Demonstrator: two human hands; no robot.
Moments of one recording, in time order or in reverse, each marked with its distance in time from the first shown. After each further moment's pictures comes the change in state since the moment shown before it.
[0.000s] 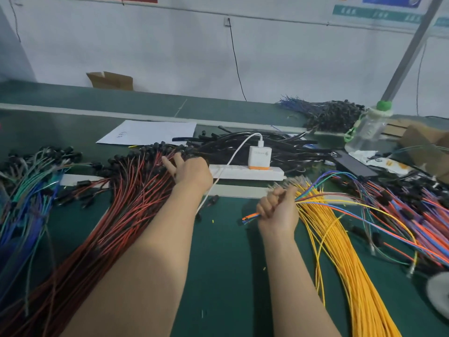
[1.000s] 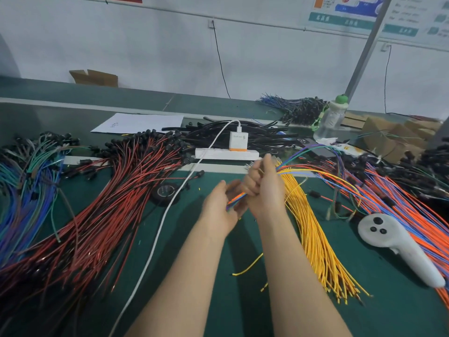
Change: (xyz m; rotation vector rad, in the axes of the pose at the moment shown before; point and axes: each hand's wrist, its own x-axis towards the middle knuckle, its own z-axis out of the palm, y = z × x) left_hand -0.175 0.031 0.017 -2.055 -0.647 -0.350; right_hand -0.099 -0.045 0.010 -0.171 -0.181 0.049
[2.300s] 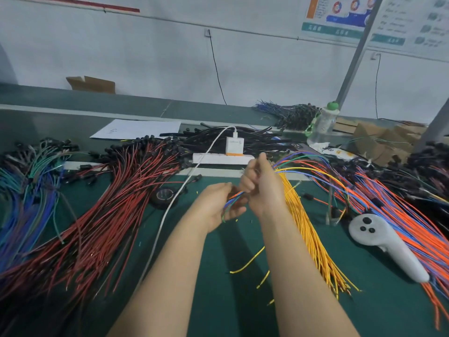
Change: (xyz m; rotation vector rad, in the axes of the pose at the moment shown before) left_hand -0.030 0.024 0.001 0.518 -0.107 0.063; right_hand -0.008 -0.015 0.006 -0.061 -0.045 0.009
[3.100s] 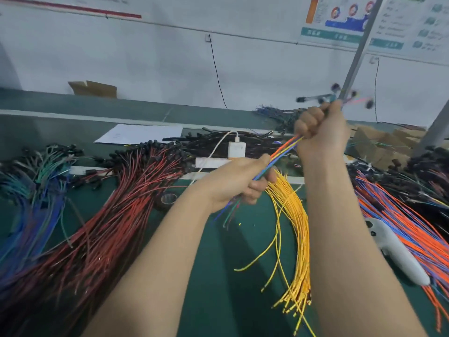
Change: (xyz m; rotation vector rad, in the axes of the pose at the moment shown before) left_hand -0.030 0.054 0.020 0.404 -0.494 0.242; right_hand 0.006 -0.114 0.040 0.338 -0.042 -0.344
